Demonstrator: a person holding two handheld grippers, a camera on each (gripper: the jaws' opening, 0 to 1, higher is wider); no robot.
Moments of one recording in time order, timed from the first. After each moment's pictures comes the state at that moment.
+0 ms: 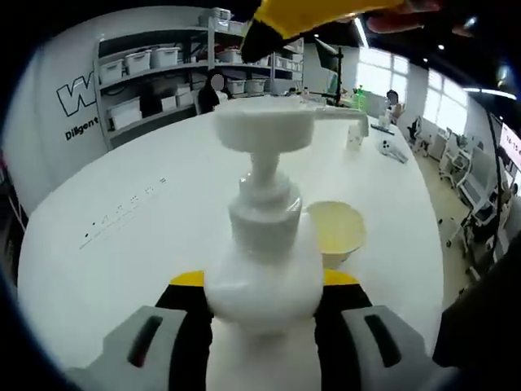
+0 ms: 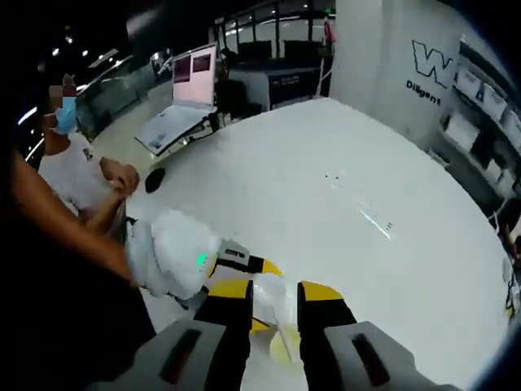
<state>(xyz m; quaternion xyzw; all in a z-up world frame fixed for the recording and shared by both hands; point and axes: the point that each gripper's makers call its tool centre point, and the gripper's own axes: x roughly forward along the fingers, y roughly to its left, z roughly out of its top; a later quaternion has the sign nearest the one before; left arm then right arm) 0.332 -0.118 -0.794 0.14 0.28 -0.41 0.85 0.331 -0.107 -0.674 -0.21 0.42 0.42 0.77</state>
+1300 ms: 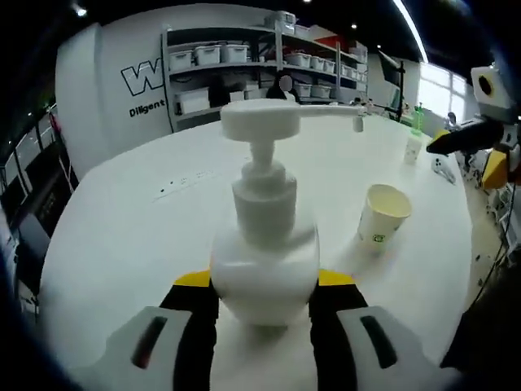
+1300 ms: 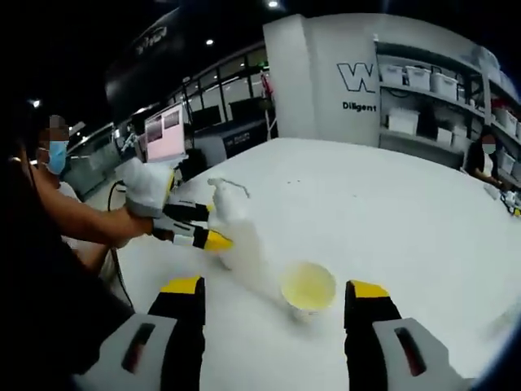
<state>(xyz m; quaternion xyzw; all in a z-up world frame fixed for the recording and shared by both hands) 0.323 0.003 -0.795 0.09 0.30 -0.22 0.92 0.249 -0.193 -0.718 -0.02 0.29 0.32 0.90</state>
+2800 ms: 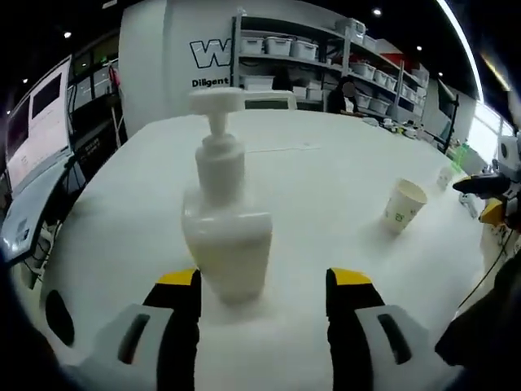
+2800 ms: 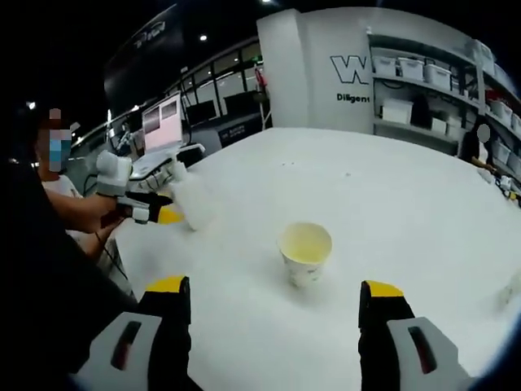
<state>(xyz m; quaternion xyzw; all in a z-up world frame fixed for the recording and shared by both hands) 0.245 0.081 -0.797 0.01 0.33 -0.12 0.94 0.217 -0.212 -0.749 -0.02 0.31 0.31 0.90</state>
